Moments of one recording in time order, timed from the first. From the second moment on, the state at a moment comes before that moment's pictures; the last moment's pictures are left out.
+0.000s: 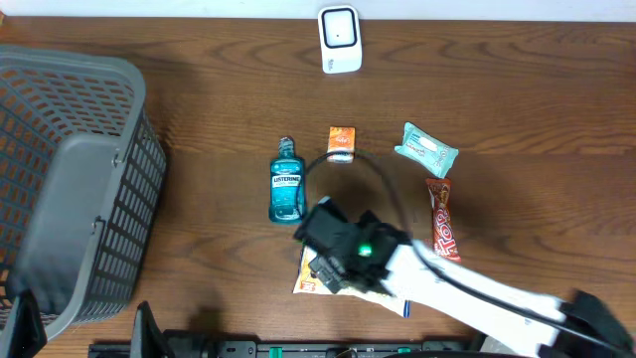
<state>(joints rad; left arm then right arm) -0.08 0.01 0.94 -0.34 0.08 0.01 1.03 1.53 1.04 -0.87 0.23 0.28</state>
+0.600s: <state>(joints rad) -0.08 0.01 0.94 -0.35 0.08 0.01 1.33 1.70 1.03 -0.96 0.26 0.30</state>
